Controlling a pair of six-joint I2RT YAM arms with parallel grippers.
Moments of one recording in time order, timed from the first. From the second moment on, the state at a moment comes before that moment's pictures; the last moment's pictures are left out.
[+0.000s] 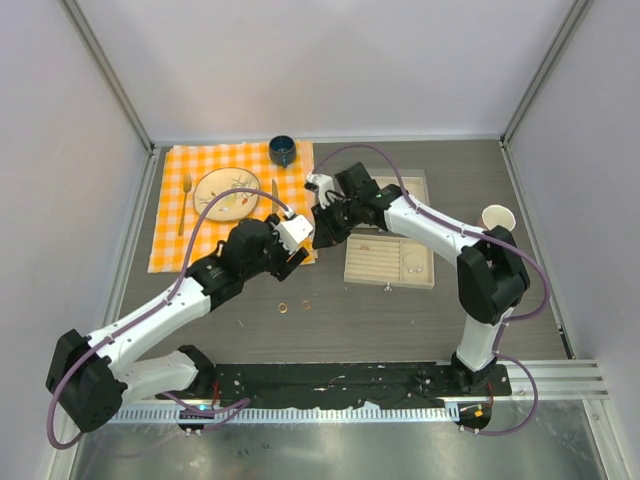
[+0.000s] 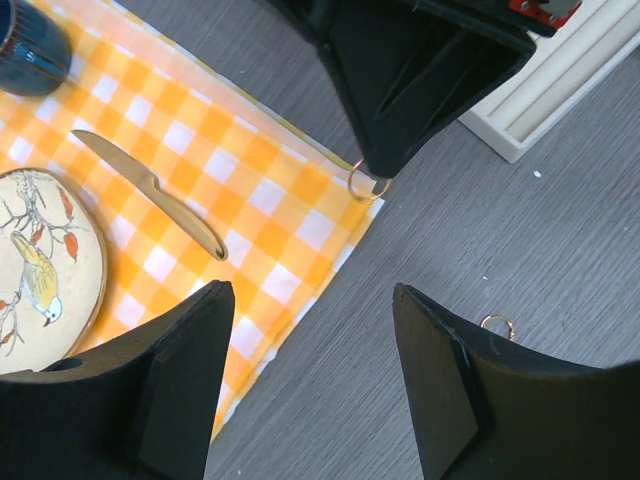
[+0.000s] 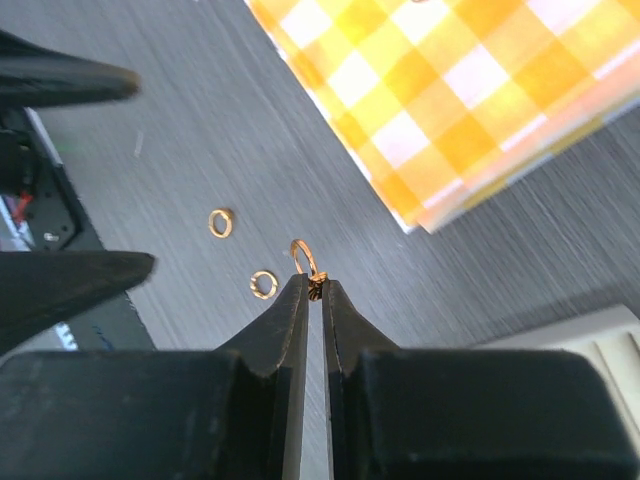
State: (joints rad) left arm -0.70 1.10 0.77 -0.20 -0.01 0.31; right arm 0.64 1.81 1.42 -0.47 -0.55 0.03
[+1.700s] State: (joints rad) left arm -0.54 1.10 0.75 -0.21 0.02 0.31; right arm 0.61 1.73 1.18 -0.60 0.31 -0.54
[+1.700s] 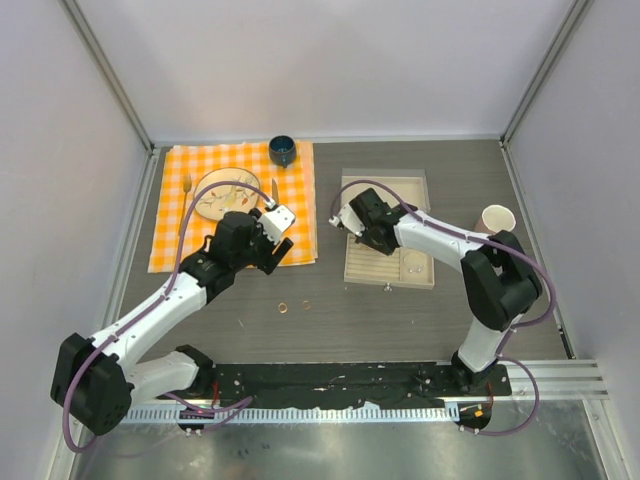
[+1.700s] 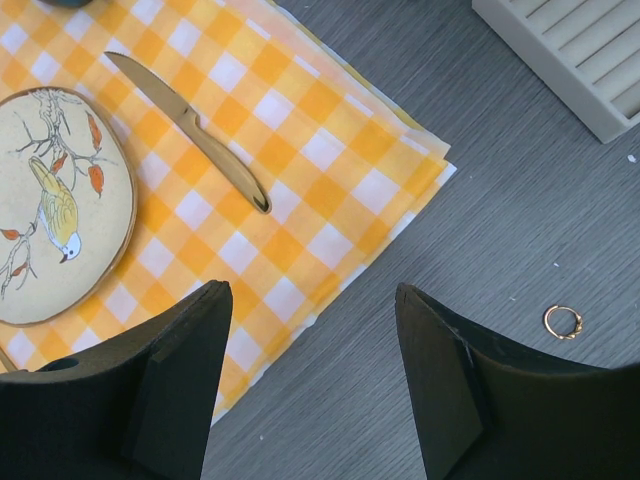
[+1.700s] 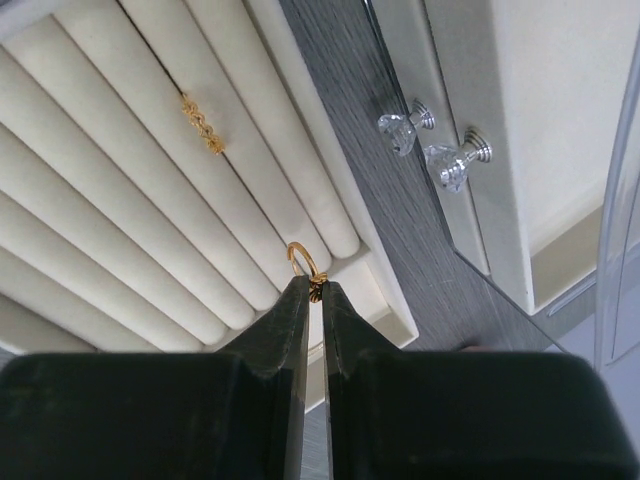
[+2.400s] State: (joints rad) left arm -0.53 1.10 0.74 -0.21 0.02 0.31; right arm 0.63 1.76 1.13 -0.53 0.34 -0.60
